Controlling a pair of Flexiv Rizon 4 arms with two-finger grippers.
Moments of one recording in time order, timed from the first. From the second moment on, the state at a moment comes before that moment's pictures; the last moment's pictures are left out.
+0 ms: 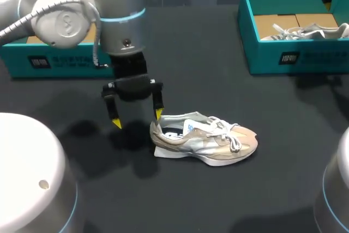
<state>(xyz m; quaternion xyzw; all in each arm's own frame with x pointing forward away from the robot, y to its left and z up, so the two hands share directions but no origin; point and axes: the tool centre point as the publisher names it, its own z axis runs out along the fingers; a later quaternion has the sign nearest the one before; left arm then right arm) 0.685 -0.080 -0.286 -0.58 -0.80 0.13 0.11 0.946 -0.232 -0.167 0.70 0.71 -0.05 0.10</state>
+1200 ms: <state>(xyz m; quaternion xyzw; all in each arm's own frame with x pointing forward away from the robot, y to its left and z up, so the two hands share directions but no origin) 0.700 -0.037 -0.280 -0.36 -0.89 0.25 0.09 0.946 -0.232 -0.167 0.70 0.71 -0.05 0.10</state>
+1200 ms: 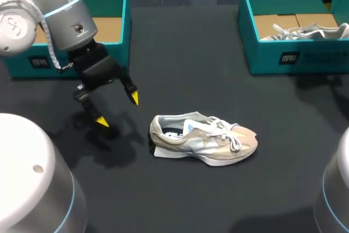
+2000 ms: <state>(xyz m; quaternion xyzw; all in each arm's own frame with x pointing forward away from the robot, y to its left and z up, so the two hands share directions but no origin) 0.705 0.009 -0.324 -0.13 -0.89 0.42 0.10 0.946 -0.232 -0.167 0.70 0.71 -0.05 0.10</state>
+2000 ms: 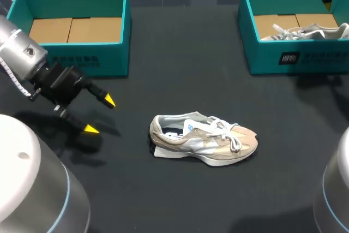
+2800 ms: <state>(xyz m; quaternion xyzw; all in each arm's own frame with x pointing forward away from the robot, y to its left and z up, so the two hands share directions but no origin) 0.710 0.013 -0.380 -0.03 -0.84 0.54 0.07 0.946 -0.232 -0.167 0.70 0.71 -0.05 0.10</state>
